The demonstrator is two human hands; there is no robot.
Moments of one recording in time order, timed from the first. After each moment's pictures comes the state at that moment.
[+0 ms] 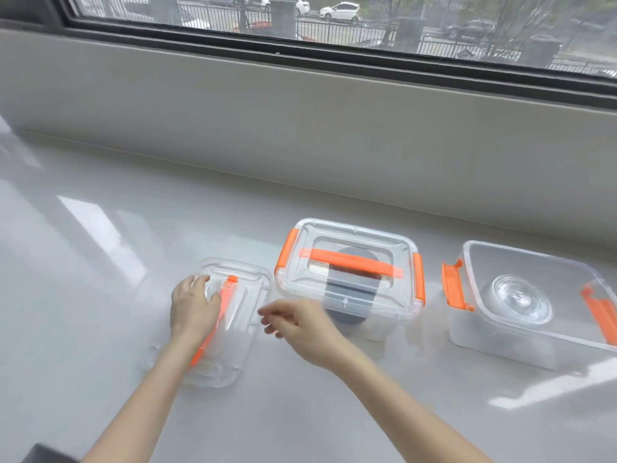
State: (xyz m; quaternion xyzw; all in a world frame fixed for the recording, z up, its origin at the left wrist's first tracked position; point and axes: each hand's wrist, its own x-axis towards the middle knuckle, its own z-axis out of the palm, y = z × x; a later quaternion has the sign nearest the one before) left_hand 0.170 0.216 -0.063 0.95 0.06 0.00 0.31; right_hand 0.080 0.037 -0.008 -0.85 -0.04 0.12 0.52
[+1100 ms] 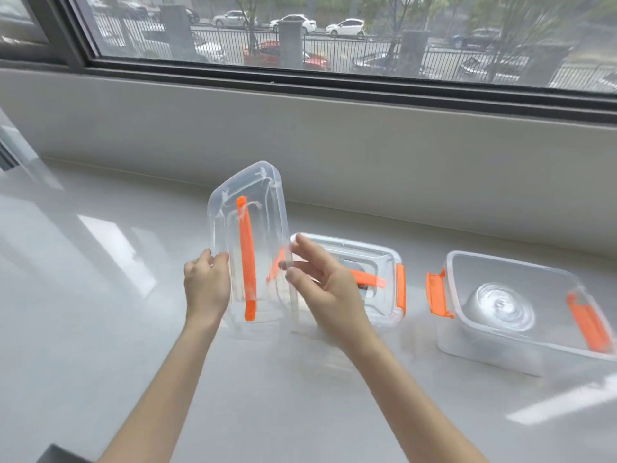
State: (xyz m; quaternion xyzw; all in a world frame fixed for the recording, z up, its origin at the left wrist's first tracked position) left_hand 0.143 0.156 0.054 0.83 0.15 0.08 0.53; right_hand 0.065 0.009 0.079 -0.73 -0.02 -0.11 0.68
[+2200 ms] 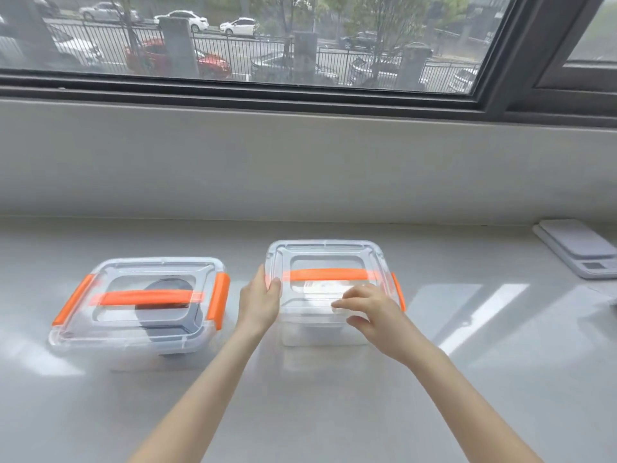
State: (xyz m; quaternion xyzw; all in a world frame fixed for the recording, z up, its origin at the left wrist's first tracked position) left_hand 0.073 -0.156 0.002 0.86 -0.13 -0.09 0.48; right_hand -0.064 -0.310 0.036 -0.96 0.05 -0.04 0.25
